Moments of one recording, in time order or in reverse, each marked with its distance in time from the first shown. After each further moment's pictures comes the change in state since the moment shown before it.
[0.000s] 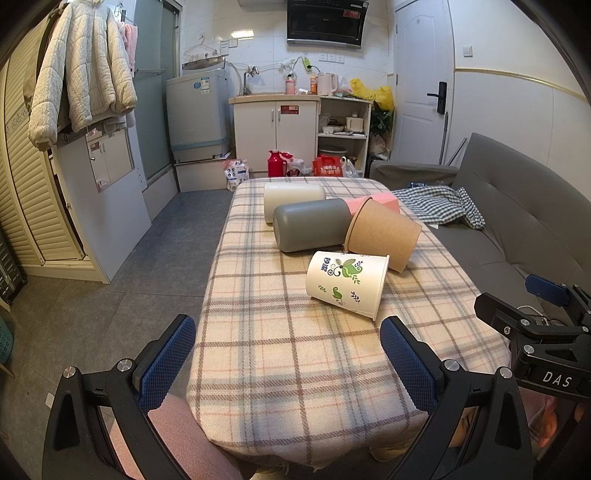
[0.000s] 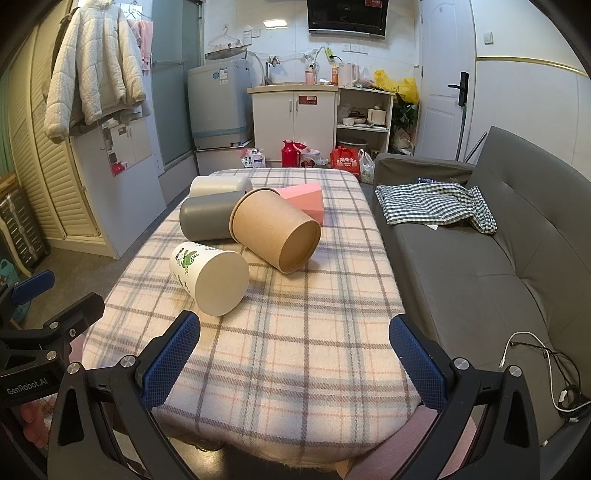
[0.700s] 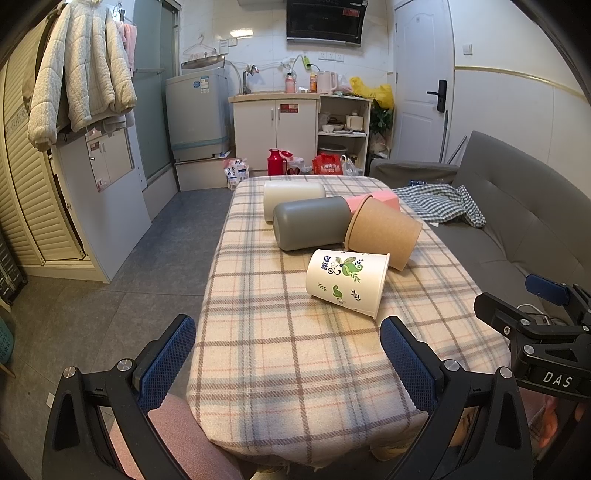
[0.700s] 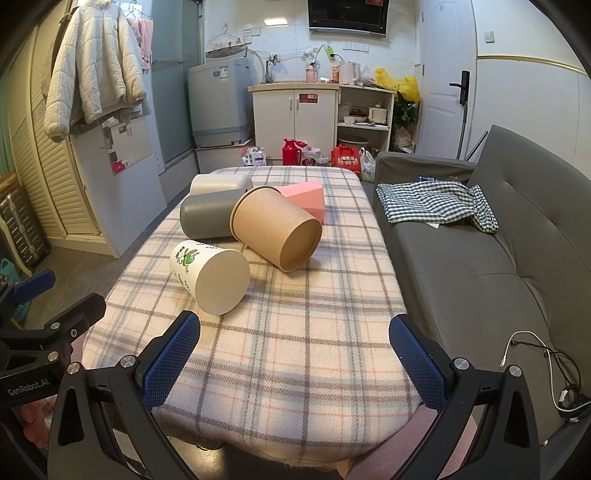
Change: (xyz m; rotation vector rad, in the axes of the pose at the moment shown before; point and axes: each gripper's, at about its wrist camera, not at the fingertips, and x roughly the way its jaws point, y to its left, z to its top) left arm 0.000 0.000 0.000 0.000 0.002 0.001; right arm 0.002 0.000 0.001 0.001 0.003 0.000
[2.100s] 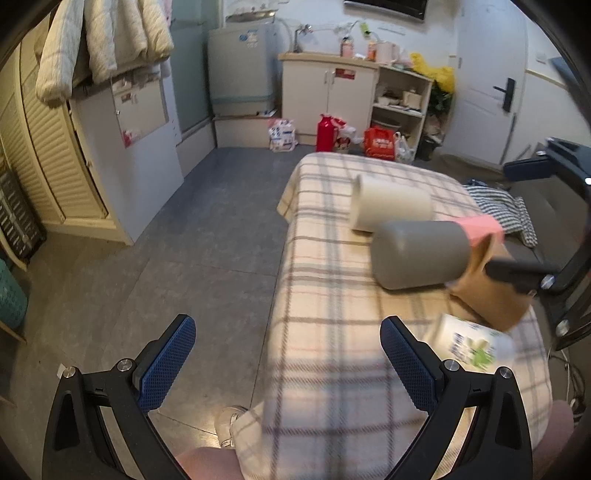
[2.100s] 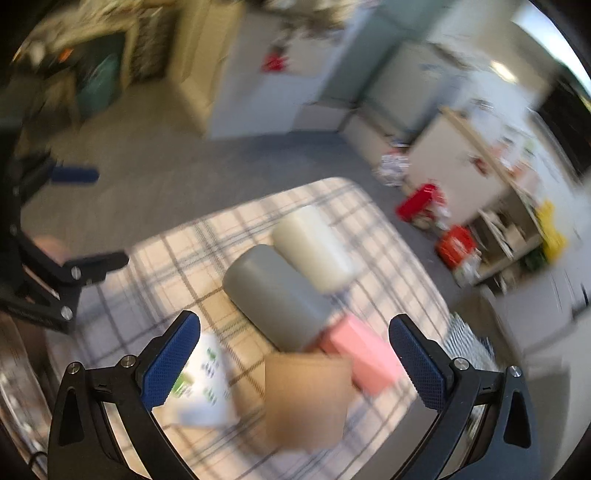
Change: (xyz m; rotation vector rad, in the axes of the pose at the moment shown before) left arm 0.107 0.089 0.060 -0.142 0.188 0.118; right arm 0.142 0.129 0.153 -0.954 0.214 0.275
